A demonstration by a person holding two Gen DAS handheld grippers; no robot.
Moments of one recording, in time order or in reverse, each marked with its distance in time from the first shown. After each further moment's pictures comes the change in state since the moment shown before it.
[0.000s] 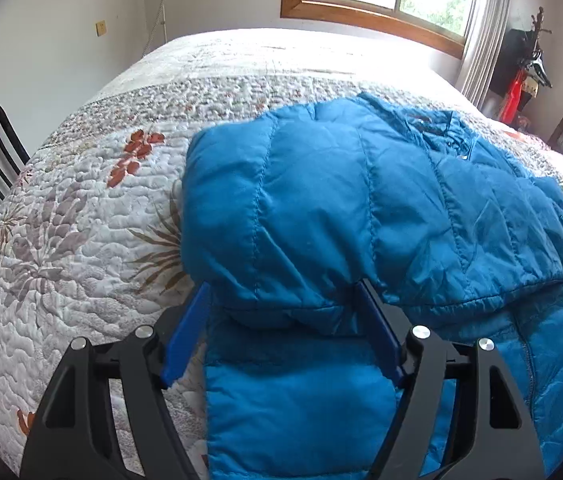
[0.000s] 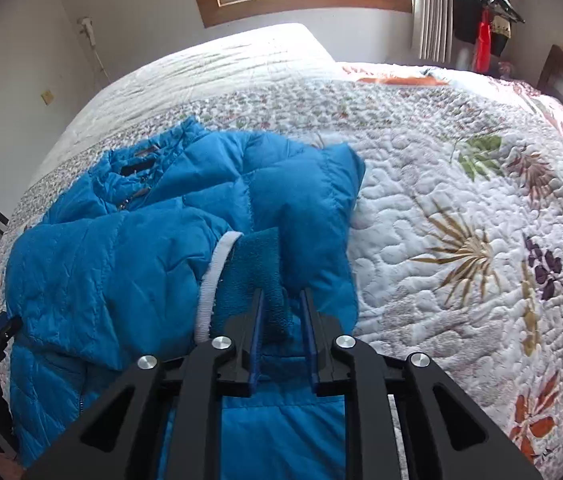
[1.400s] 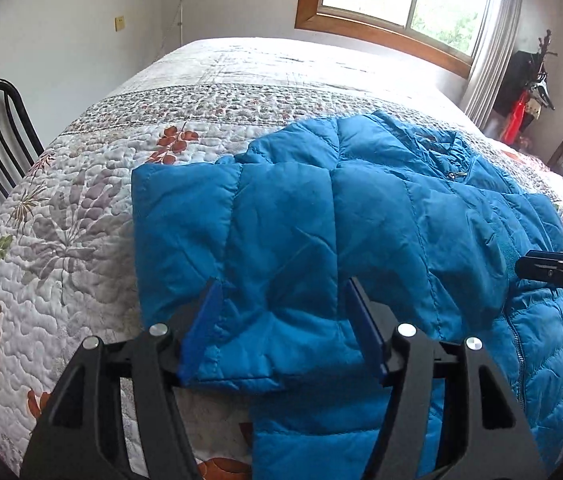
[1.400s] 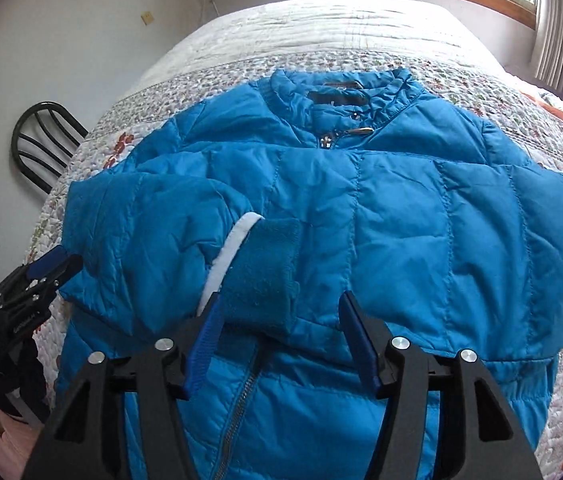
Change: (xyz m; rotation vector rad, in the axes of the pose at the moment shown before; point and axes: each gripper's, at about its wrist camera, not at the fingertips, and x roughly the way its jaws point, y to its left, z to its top) left arm -0.021 0.028 -0.014 -0.063 -0.004 -0.017; right arm 0.034 0.159 -0.023 -0.261 0.192 0.254
